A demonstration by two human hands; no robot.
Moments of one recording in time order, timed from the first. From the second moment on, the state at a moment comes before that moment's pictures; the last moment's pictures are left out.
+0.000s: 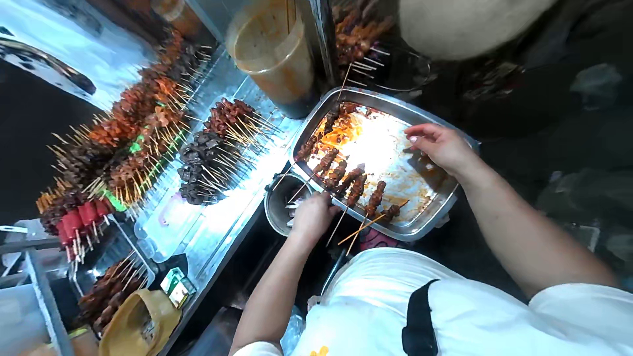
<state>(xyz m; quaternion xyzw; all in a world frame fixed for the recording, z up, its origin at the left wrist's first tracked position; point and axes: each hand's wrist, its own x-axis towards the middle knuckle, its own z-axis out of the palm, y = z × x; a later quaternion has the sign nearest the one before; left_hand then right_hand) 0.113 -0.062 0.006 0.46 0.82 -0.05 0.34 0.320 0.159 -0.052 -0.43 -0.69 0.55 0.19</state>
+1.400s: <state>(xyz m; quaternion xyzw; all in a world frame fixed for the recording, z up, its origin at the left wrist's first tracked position) 0.182 -0.085 0.008 0.52 0.79 0.00 0.34 0.339 0.161 -0.064 -0.41 -0.67 0.58 0.21</state>
